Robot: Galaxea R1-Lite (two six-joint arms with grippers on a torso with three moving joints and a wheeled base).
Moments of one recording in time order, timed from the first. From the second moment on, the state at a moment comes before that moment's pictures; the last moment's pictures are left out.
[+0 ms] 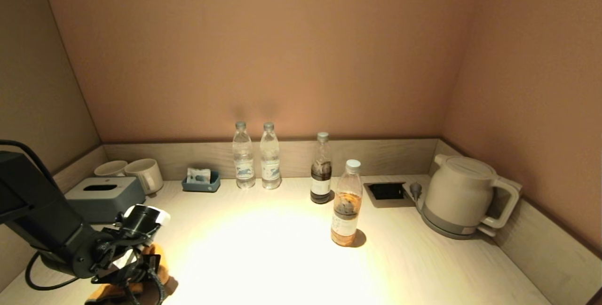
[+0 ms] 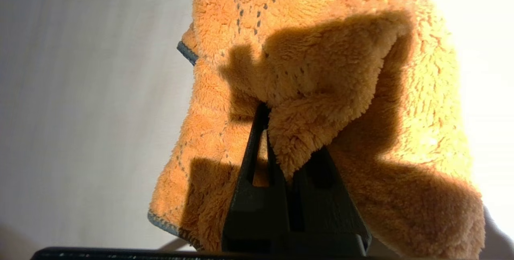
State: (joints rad) left arm -0.24 2.14 -0.71 -0.29 0.48 -0.31; right arm 0.00 0.00 0.00 0.00 0.00 0.01
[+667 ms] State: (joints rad) left arm -0.58 2.15 -0.71 -0.51 0.38 -0.33; right arm 0.00 0.00 0.00 0.00 0.00 0.01
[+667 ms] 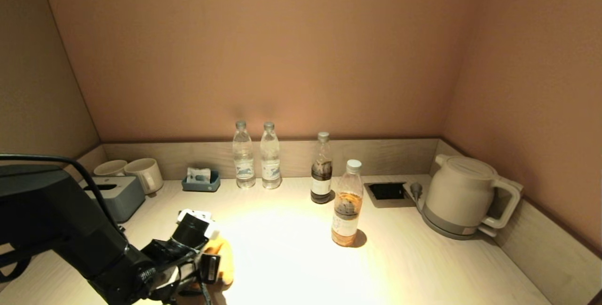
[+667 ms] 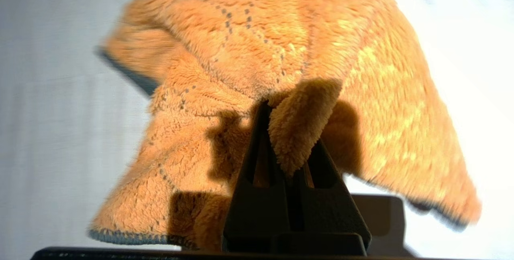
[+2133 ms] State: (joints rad) left arm -0.65 2.17 -0.46 -0.80 0.67 -0.41; right arm 0.00 0.00 0.00 0.00 0.00 0.01
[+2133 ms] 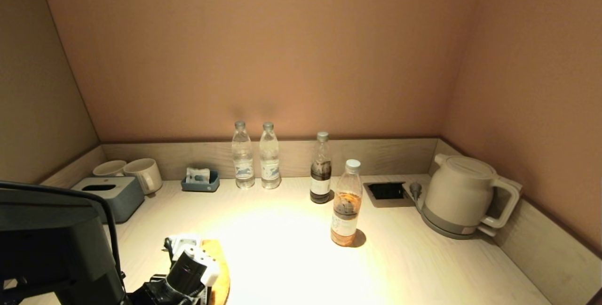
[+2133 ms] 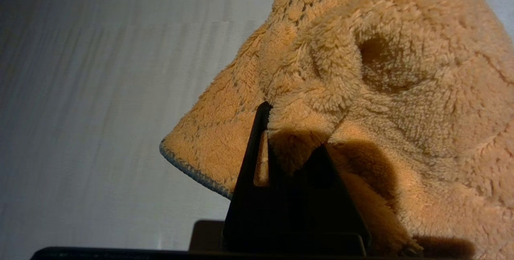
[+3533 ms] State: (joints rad) left arm -0.28 1.81 -0.60 -0.87 0.67 -0.04; right arm 0.00 0.00 0.00 0.00 -0.01 0.01
